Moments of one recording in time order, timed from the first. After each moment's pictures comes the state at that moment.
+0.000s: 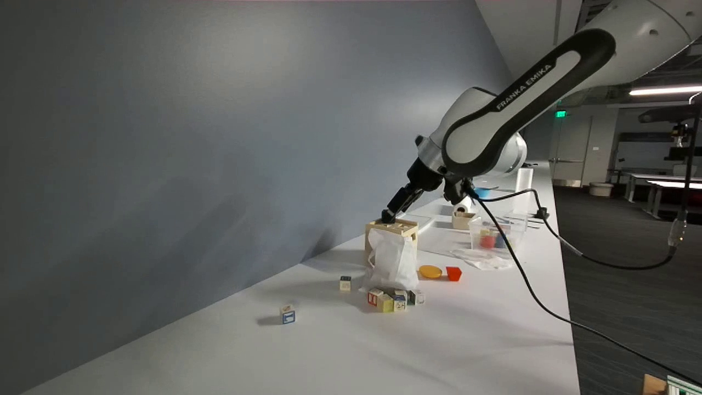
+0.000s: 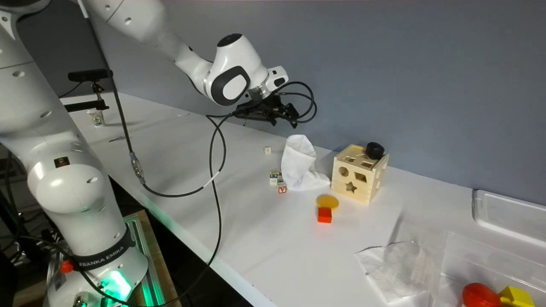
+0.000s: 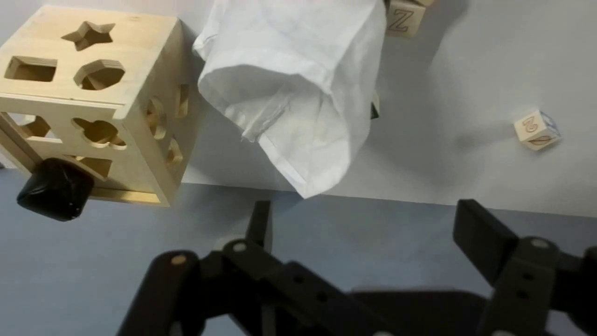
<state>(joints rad) 0.15 -0.16 -0.12 -2.48 0.07 2.96 -0.32</state>
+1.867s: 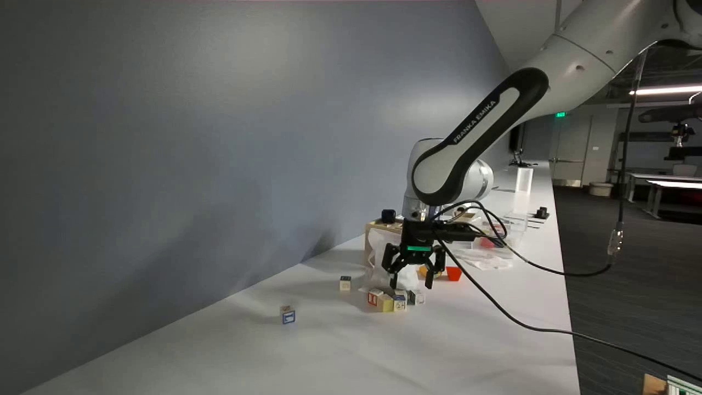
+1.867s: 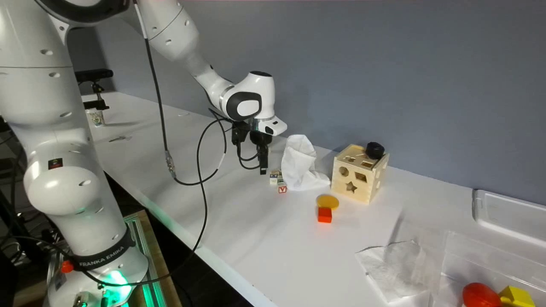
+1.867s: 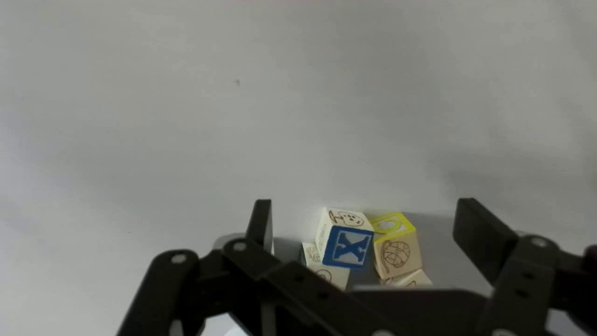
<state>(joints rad) 0.06 0.08 0.01 -2.37 0.13 2.50 0.47</state>
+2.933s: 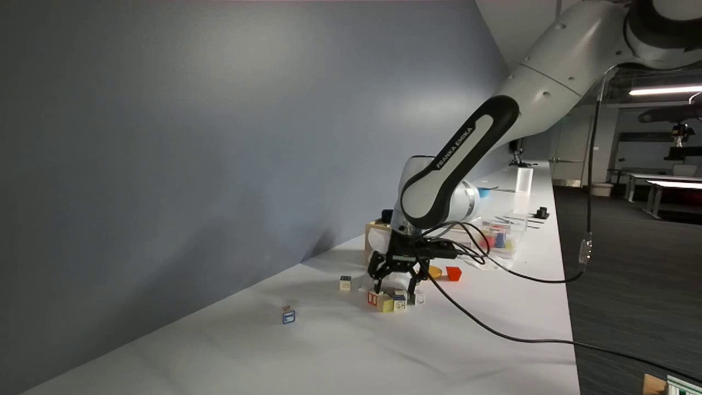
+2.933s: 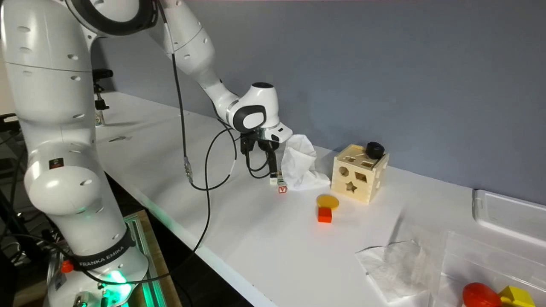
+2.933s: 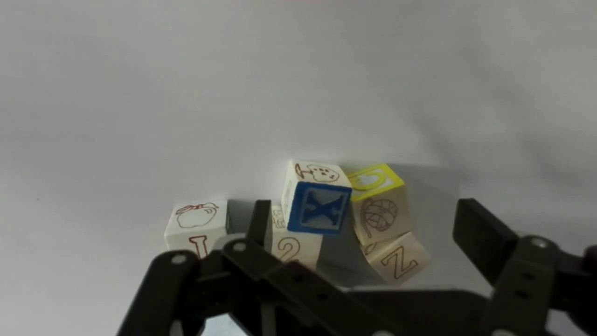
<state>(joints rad) 0.07 0.22 0.01 -2.31 0.13 2.70 0.49</state>
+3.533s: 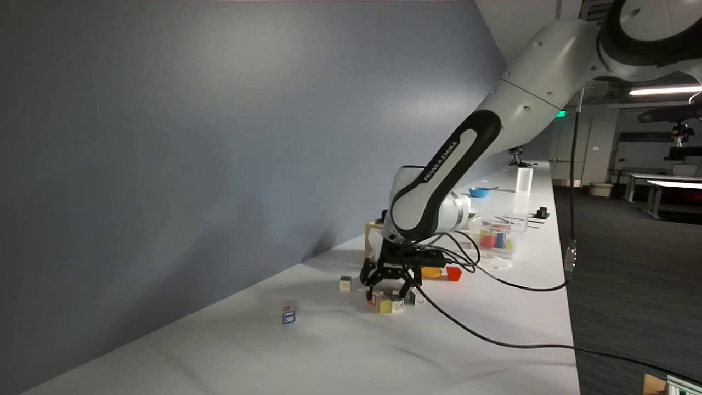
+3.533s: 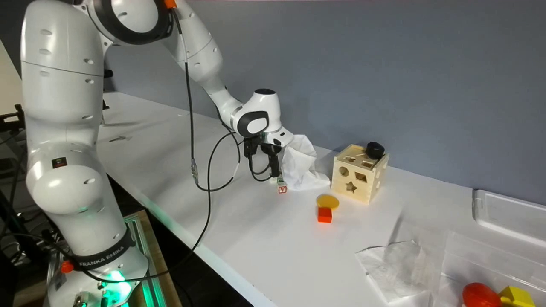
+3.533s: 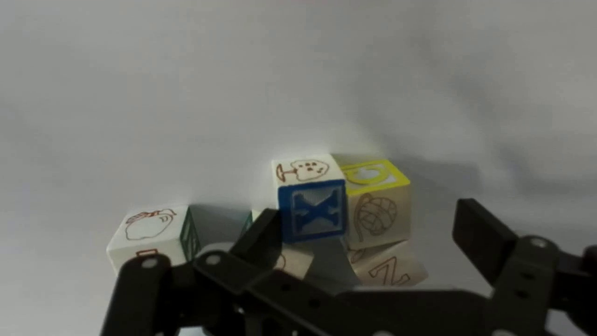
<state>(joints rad) 0.11 0.31 -0.01 -2.25 0.13 2.74 0.53</state>
